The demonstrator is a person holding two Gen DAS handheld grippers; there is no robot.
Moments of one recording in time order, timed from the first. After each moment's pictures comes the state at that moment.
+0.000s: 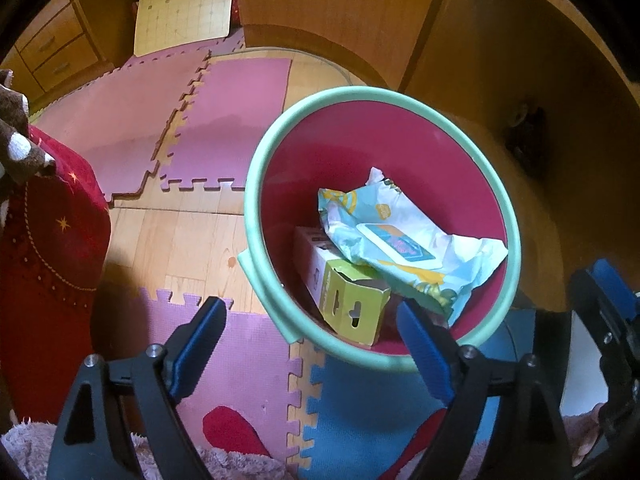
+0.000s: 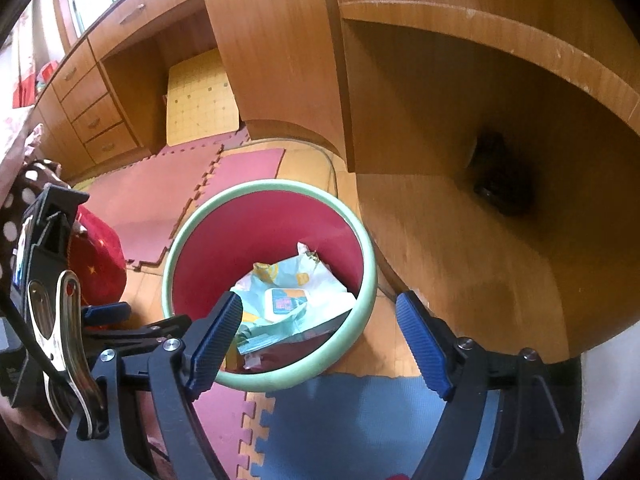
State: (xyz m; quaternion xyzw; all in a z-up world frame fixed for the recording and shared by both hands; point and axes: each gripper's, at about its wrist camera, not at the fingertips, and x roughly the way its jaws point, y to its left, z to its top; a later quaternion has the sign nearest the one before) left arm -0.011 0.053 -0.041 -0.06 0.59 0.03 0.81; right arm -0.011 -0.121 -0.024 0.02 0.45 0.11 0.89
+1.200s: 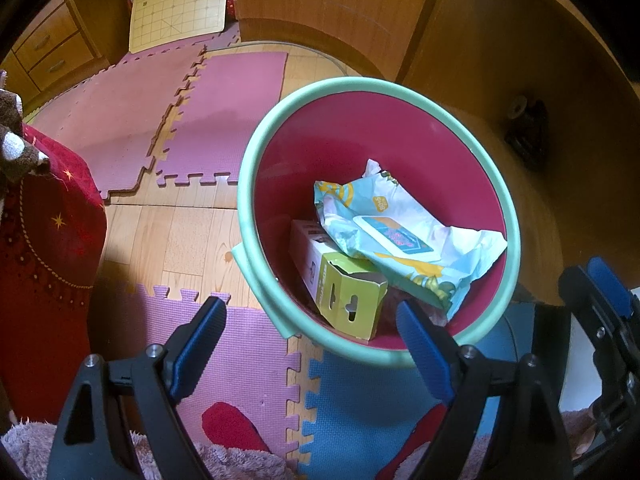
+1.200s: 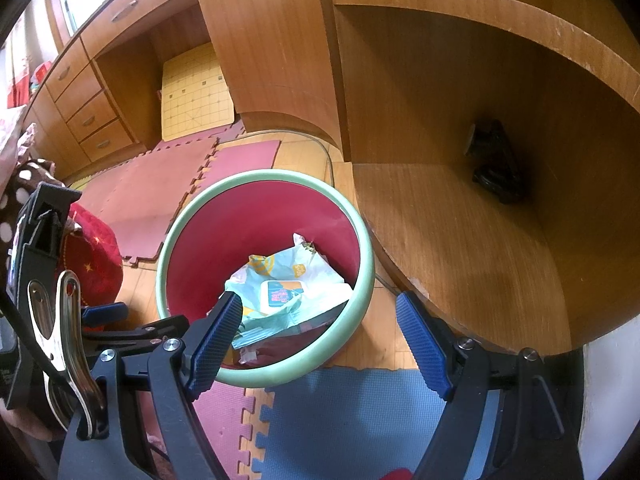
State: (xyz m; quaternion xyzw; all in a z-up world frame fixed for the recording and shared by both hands) left arm -0.011 0.051 -0.045 -0.05 0.60 0.03 0.80; right arm -0.008 -0.124 -0.031 0.02 0.46 0.11 0.88
